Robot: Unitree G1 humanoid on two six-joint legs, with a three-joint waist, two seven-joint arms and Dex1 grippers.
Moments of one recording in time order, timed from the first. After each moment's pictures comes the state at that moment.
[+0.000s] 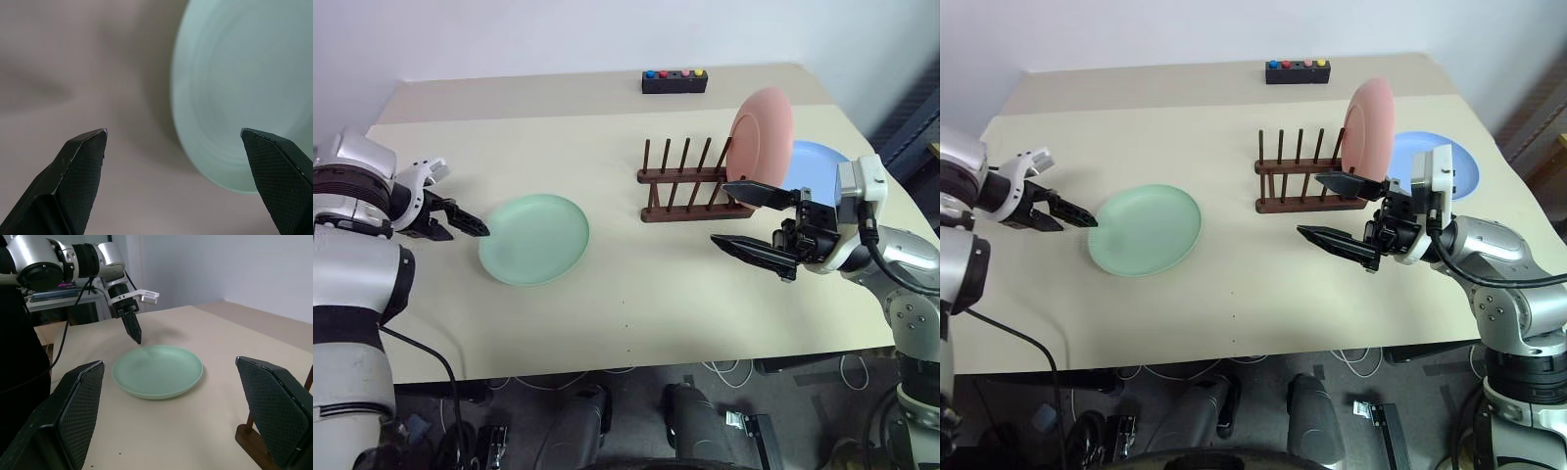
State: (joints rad) left arm -1.38 0.80 -0.48 1.31 0.13 1.10 -1.39; right arm -0.31 -0.72 -0.25 -0.35 0.85 0.53 1.03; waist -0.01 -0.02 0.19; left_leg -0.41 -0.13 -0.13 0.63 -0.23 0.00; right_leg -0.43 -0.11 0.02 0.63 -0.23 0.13
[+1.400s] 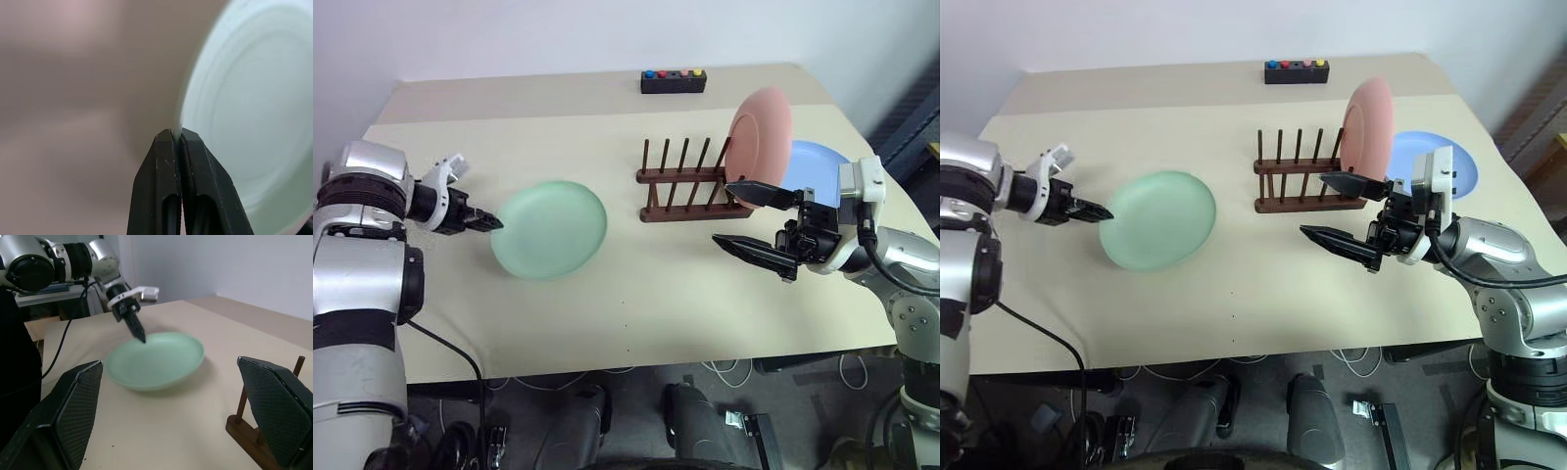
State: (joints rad) left arm -1.29 0.78 -0.19 1.18 0.06 1.14 -1.31; right arm -0.30 -0.74 -0.25 -0.35 0.83 0.52 1.02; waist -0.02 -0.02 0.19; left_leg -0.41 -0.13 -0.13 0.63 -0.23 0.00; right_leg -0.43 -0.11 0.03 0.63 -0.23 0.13
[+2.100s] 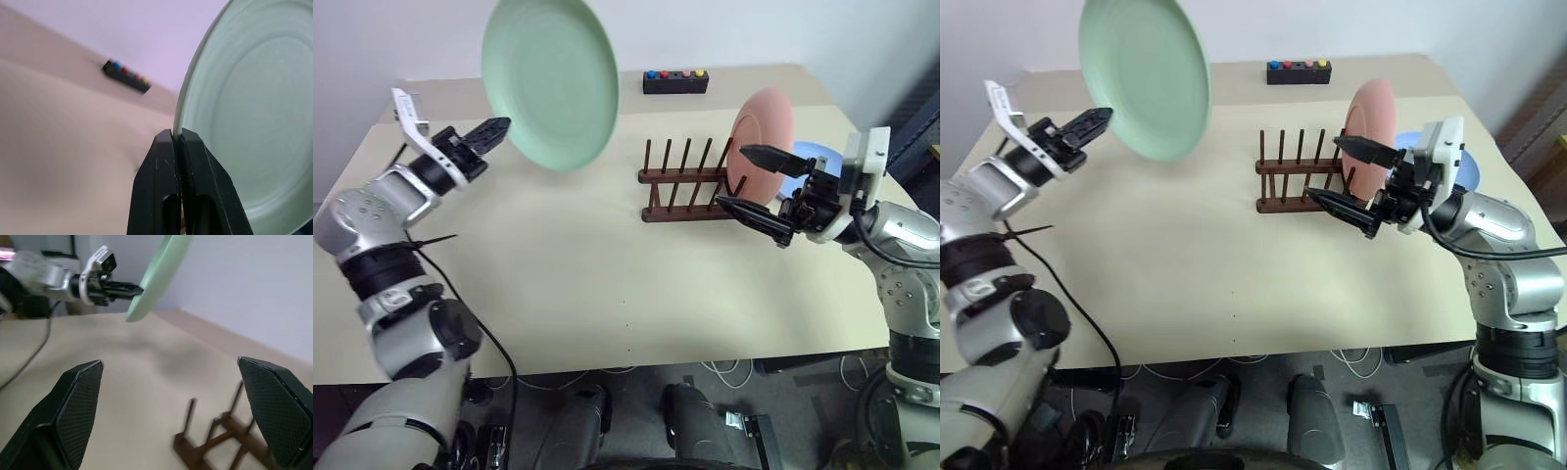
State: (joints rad) left arm -0.92 0.34 0.74 0.28 -0.57 1.08 -0.60; right arm -0.47 -0.66 -0.21 -0.24 0.63 0.34 0.91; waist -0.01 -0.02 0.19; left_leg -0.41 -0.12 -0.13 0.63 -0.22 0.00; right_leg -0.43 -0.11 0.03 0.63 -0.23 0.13
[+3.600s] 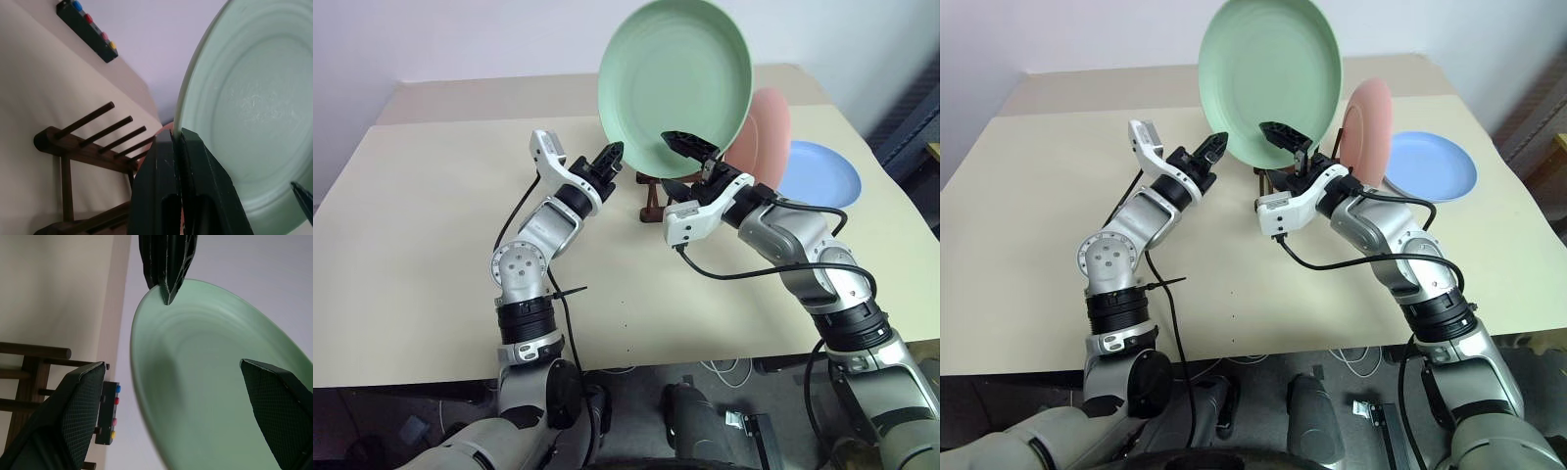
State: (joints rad) left arm -0.70 -0.12 0.37 -0.05 -0.98 0.82 0.06; right arm -0.62 -0.60 0.24 -0.11 -0.85 -0.26 0.38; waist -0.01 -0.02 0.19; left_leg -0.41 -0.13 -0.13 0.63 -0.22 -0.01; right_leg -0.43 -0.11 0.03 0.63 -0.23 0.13
